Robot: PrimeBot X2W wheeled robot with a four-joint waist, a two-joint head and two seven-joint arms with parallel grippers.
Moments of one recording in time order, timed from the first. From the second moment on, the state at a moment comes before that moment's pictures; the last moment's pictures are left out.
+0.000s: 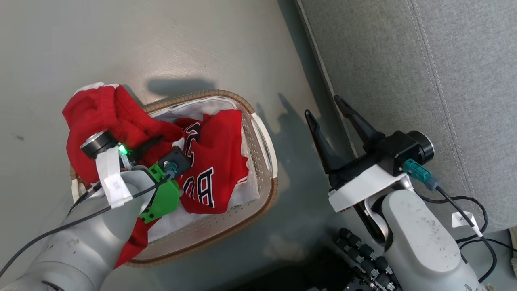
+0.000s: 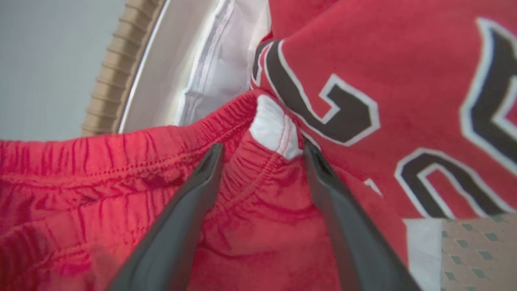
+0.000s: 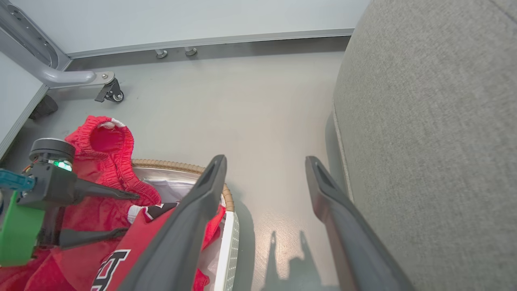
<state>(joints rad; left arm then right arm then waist) -0.90 0.22 -1.06 1.20 -0.12 -0.13 -0.24 -0.44 -0.05 0.32 0.24 0.20 0.13 -0.26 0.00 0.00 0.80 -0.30</state>
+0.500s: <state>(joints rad) -0.90 0.20 -1.18 1.27 -0.25 -0.13 -0.11 -0.46 -0.05 0.32 0.24 0.21 0.13 -0.26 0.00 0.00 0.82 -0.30</state>
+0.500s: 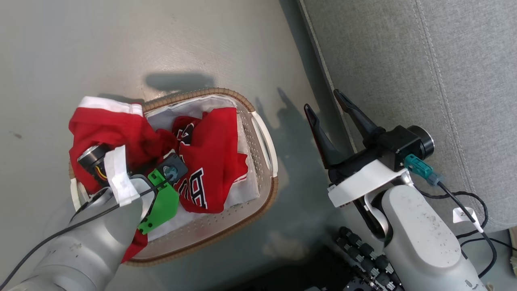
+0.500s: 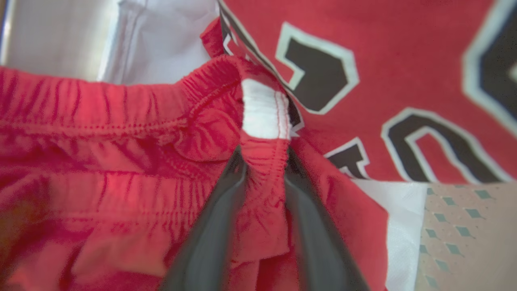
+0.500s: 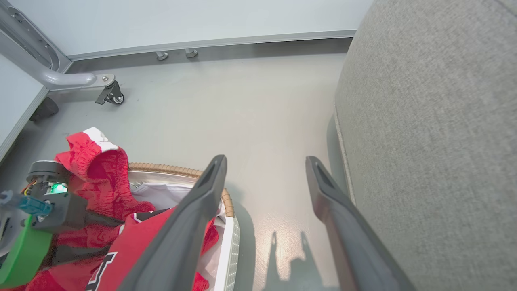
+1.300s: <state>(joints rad) -0.74 0.13 -1.07 1.08 -0.44 -0.10 -0.26 -0.41 -0.05 0.24 0.31 0.15 0.13 -0.26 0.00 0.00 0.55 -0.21</state>
